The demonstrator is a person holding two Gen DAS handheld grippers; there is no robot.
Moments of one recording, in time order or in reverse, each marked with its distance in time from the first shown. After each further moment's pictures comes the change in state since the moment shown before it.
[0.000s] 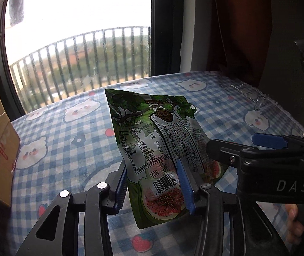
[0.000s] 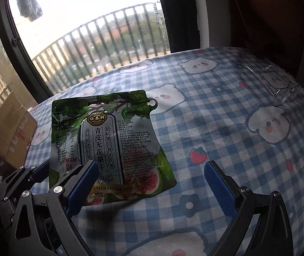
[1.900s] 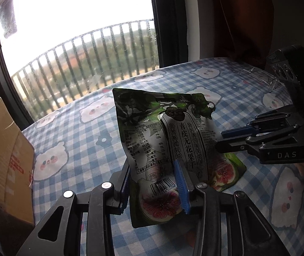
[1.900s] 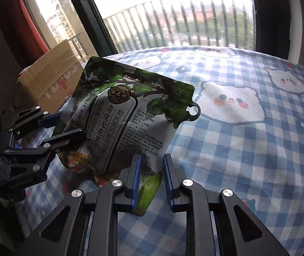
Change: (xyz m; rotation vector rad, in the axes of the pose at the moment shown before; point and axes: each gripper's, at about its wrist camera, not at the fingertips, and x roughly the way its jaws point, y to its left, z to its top) left arm 0.016 0.039 0.004 0.093 0.073 0.054; right arm 0.088 0.016 0.017 -0.386 0.154 0.417
